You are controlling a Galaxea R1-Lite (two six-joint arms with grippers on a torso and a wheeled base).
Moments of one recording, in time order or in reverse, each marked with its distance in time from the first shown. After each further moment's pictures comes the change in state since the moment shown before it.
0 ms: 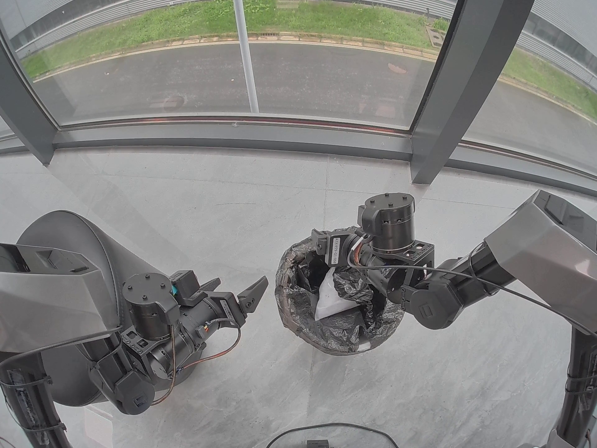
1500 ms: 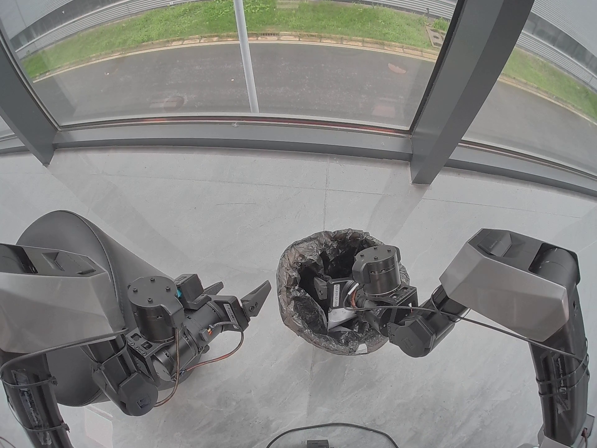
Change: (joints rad) left arm -0.008 0.021 -0.003 0.000 0.001 0.000; right arm -0.034 0.212 0.056 -0.129 0.059 0.035
